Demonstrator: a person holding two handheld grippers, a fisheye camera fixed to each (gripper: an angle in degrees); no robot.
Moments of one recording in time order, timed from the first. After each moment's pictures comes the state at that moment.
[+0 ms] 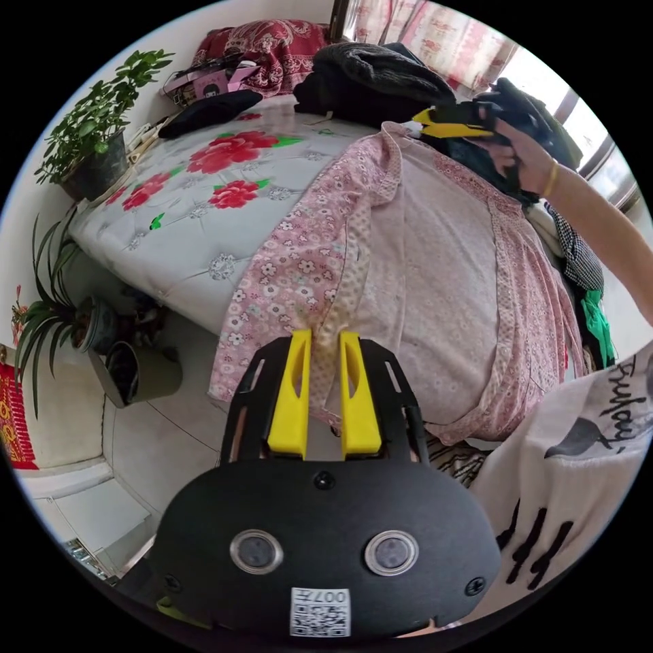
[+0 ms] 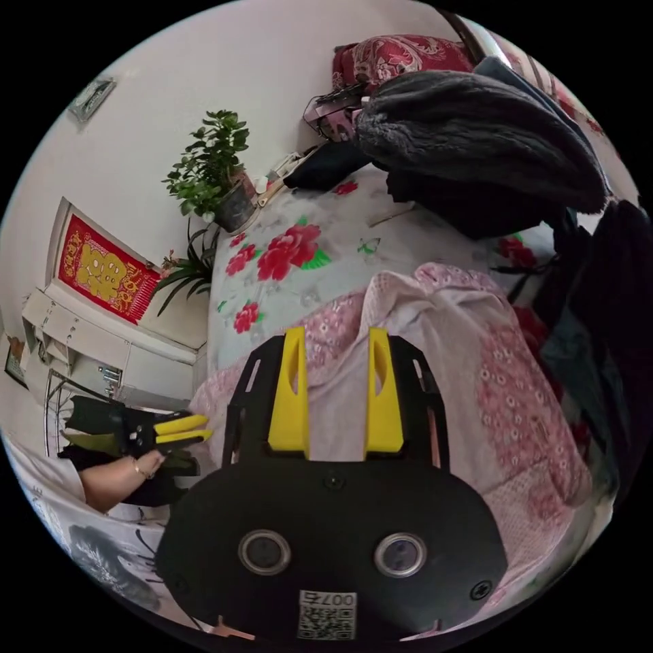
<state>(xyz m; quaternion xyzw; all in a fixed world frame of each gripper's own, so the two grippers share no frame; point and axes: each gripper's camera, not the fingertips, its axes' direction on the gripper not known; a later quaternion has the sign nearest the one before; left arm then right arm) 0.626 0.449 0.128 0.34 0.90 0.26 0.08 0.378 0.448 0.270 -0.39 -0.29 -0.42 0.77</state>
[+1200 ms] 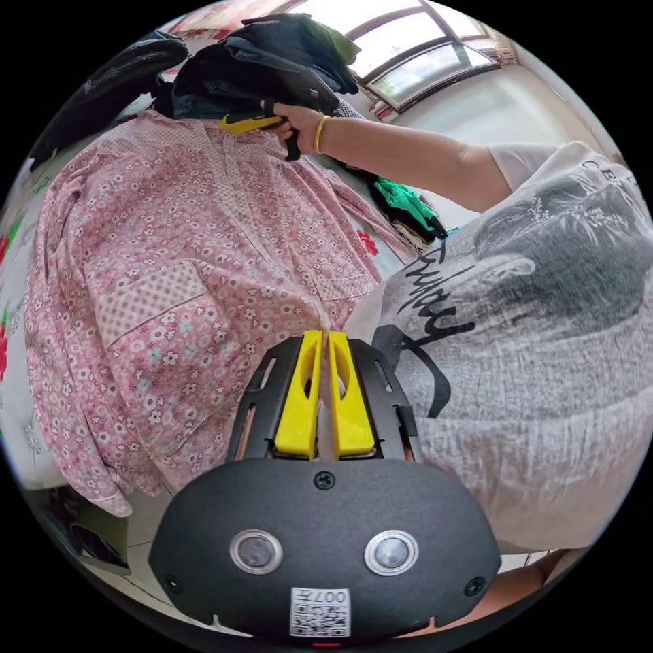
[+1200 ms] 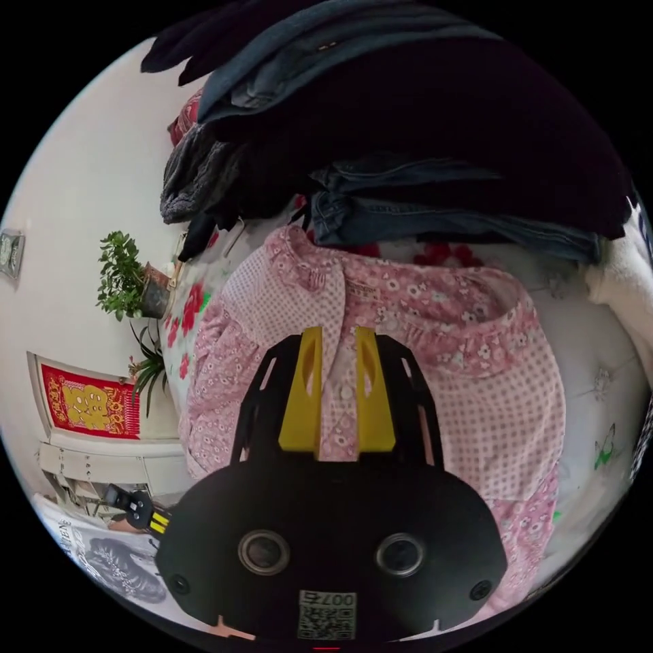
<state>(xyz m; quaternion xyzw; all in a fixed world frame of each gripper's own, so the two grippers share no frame) 0.568 0.468 0.111 0.47 0.69 0.47 -0.28 0.601 0.386 0.335 -0.38 -0.18 -0.20 0.89</state>
